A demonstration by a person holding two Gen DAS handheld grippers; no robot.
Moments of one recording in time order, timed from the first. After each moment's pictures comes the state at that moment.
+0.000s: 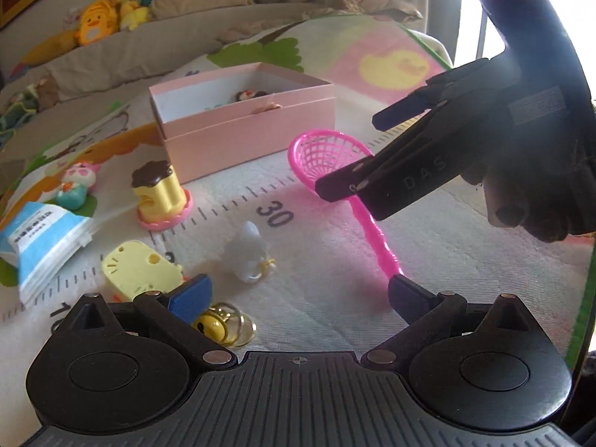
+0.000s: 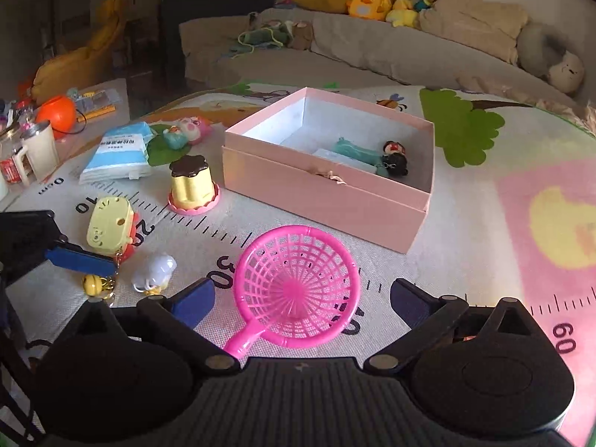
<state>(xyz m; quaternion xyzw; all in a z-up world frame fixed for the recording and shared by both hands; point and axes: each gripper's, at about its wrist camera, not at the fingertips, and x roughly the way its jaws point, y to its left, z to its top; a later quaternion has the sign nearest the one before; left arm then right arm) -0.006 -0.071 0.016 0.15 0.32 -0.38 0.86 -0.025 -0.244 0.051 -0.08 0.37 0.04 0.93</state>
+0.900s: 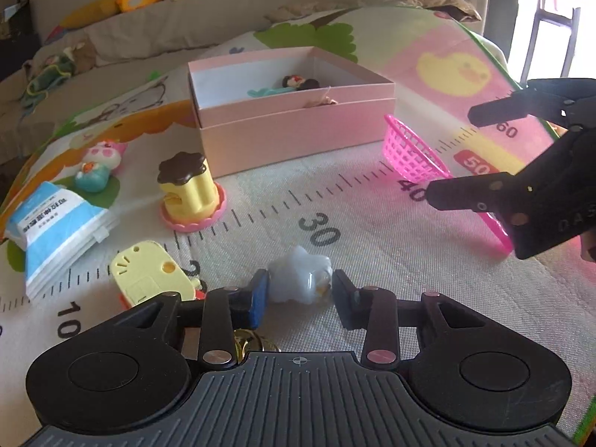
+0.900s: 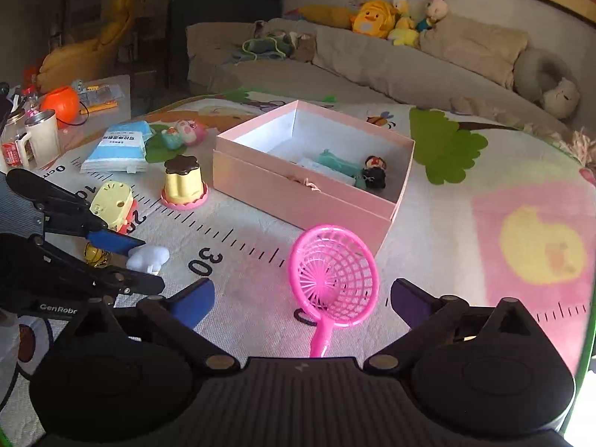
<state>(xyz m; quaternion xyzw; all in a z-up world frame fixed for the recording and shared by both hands) 0.028 -0.089 0.016 0.13 0.37 -0.31 0.87 -0.046 -0.264 0.066 -0.11 0.34 0.05 0.93</state>
